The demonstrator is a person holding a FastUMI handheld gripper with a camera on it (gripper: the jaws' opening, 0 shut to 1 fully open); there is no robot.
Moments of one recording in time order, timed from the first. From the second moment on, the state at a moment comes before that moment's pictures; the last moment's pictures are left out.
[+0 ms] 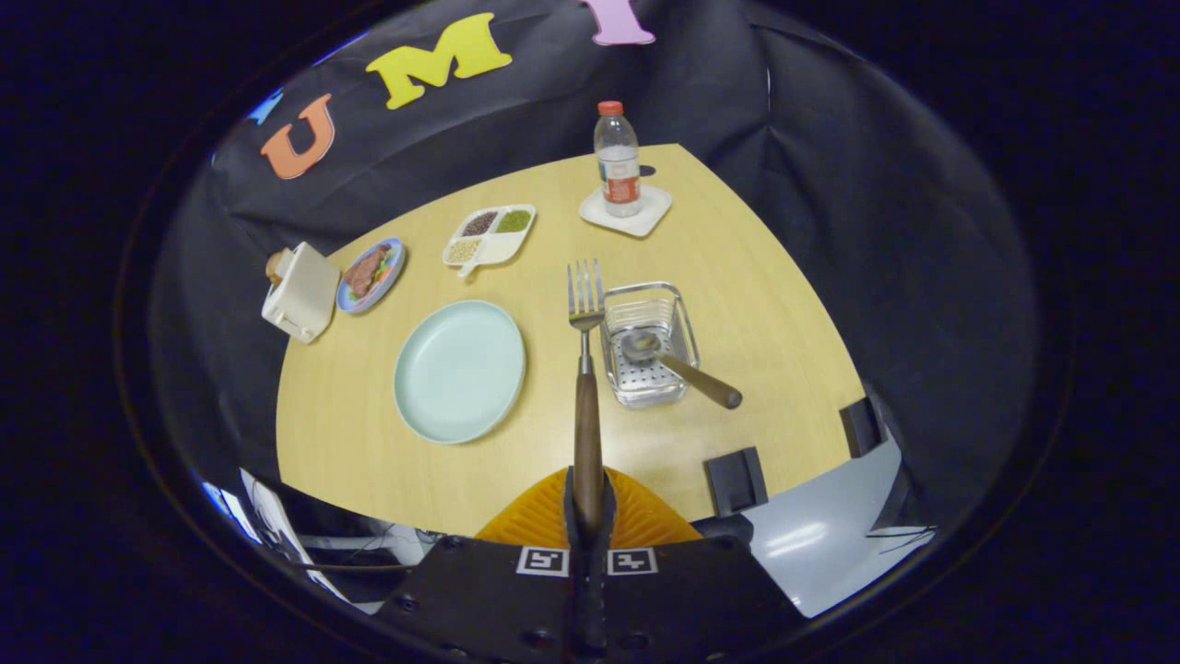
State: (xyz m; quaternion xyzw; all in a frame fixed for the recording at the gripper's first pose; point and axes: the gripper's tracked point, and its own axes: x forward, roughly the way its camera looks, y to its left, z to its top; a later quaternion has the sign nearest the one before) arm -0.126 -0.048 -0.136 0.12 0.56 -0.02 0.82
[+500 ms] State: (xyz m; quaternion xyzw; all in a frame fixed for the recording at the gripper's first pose) arm -0.124 -0.072 -0.161 0.16 0.59 -0.03 0.79
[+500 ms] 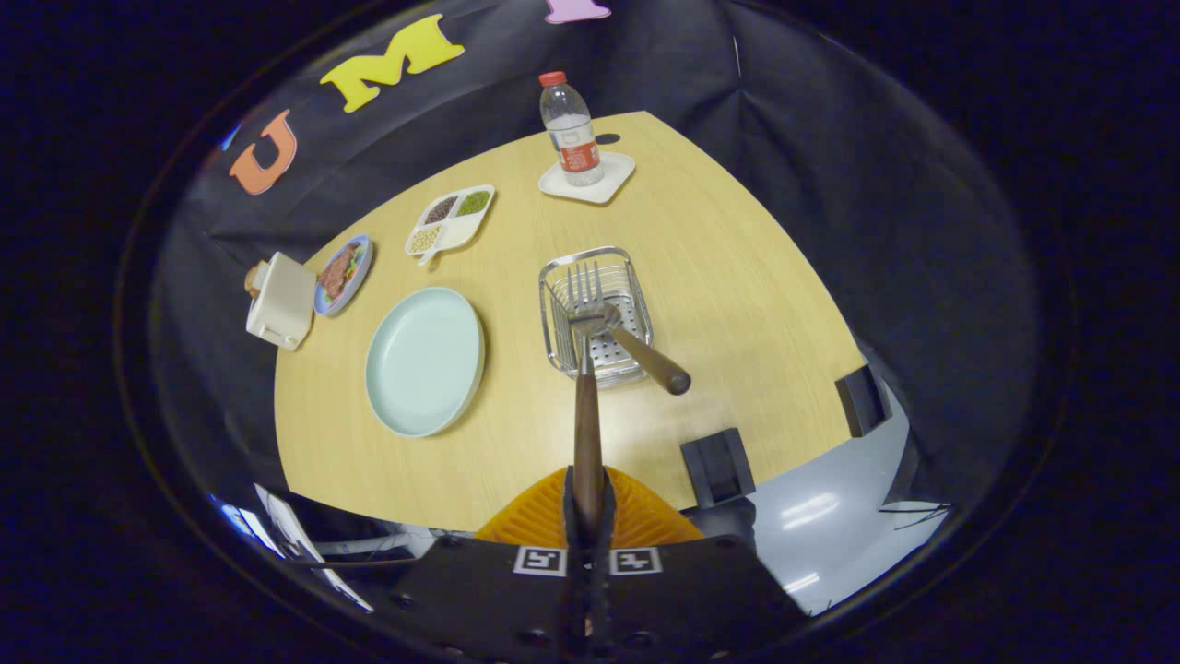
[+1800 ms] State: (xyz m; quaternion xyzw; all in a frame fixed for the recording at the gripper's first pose) arm -0.107 -0.004 0.014 0.03 0.02 -0.02 1.00
